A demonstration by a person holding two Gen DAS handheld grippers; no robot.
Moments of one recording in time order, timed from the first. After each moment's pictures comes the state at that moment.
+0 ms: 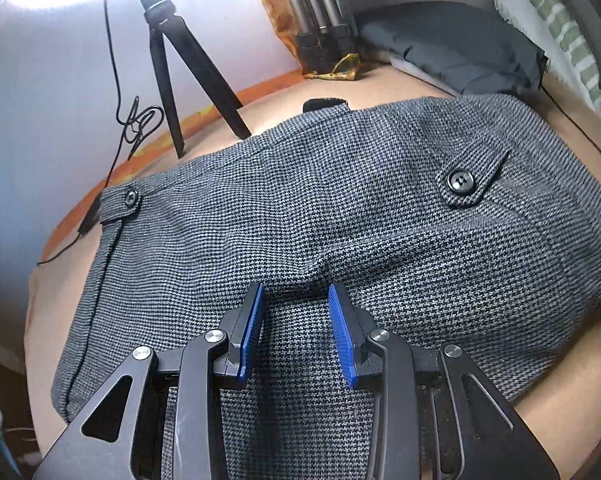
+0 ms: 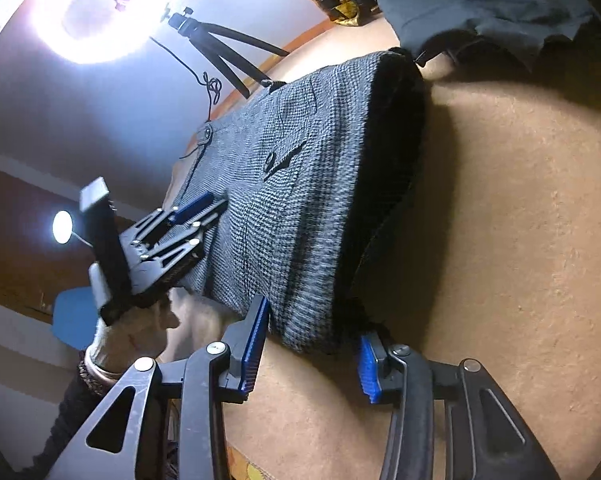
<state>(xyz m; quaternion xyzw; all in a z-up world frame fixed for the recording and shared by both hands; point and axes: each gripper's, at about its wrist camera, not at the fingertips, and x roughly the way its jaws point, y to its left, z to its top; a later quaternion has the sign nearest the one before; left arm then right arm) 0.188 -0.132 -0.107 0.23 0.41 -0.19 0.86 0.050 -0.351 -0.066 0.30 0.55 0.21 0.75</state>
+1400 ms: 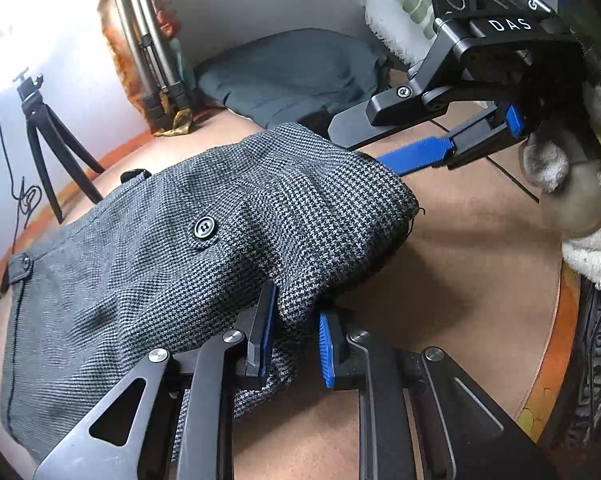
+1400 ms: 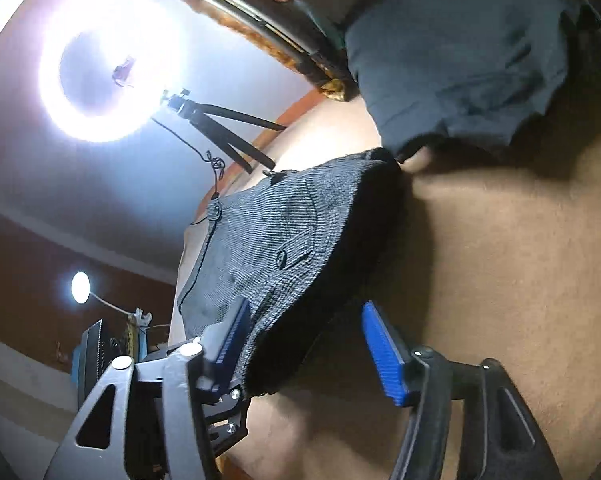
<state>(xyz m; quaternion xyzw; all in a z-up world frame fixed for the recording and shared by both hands) 0.113 -0.201 -0.078 0.20 0.38 -0.38 0.82 0.071 -0.388 -0.038 0.37 0.48 0.17 0.78</state>
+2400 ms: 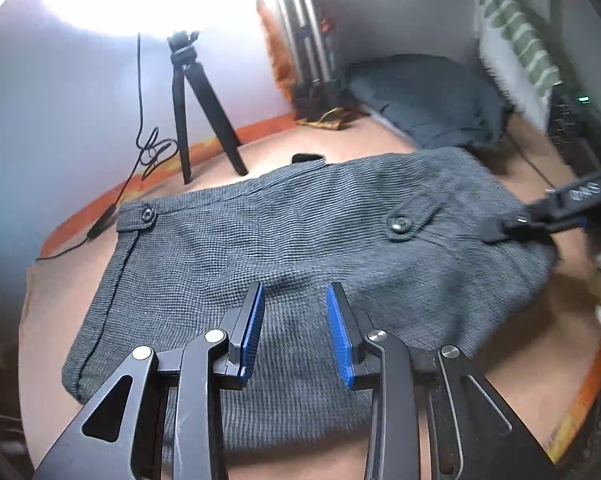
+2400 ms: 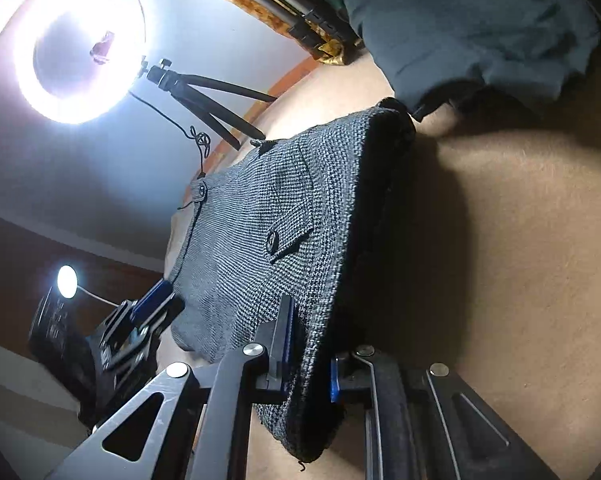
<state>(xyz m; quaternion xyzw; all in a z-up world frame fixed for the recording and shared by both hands) 0.162 -0.112 -0.059 0.16 0.39 -0.23 0.88 0.087 -0.355 -0.064 0.35 0.51 0.17 0.77</state>
